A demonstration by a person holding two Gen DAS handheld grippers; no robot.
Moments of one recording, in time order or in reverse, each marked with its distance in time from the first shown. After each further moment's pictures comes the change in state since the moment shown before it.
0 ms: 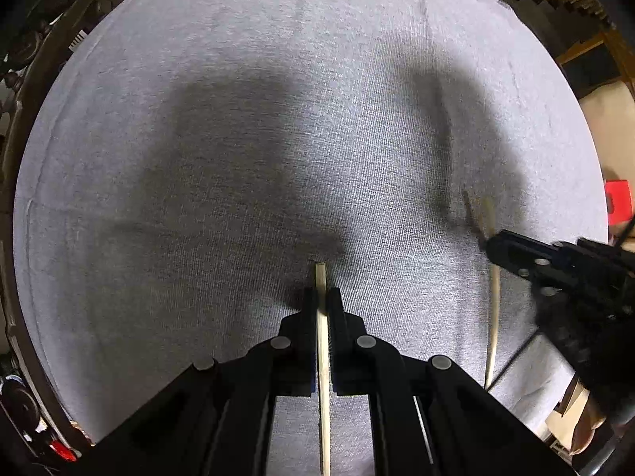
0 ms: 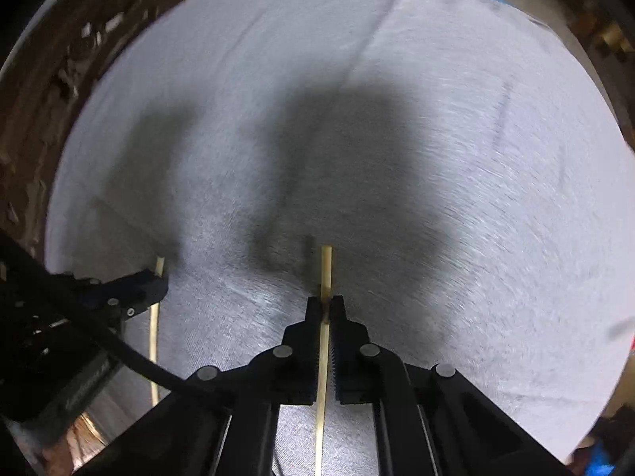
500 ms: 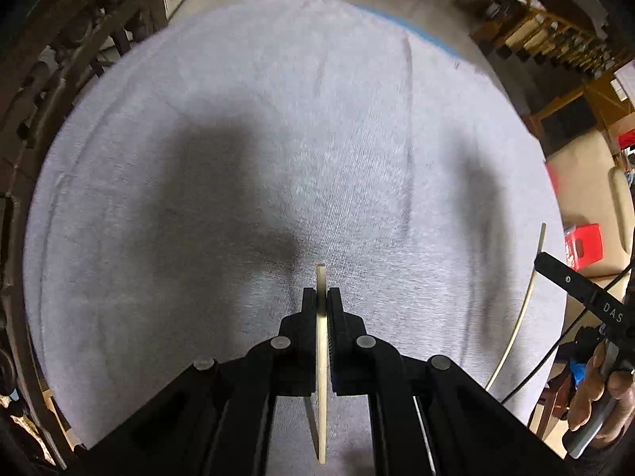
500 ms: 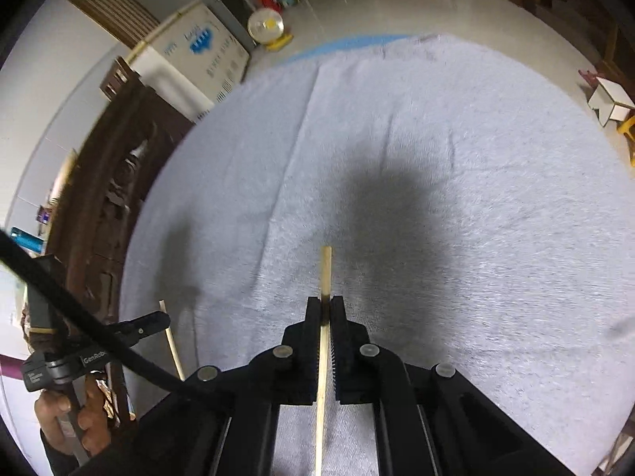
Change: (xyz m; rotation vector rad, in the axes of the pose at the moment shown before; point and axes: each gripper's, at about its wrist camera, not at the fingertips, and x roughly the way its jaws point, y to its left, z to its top) left arm -0.059 0.038 -0.053 -0.084 -0.215 -0.111; right arm -0.089 -0.079 -0.066 0.220 -0.320 0.207
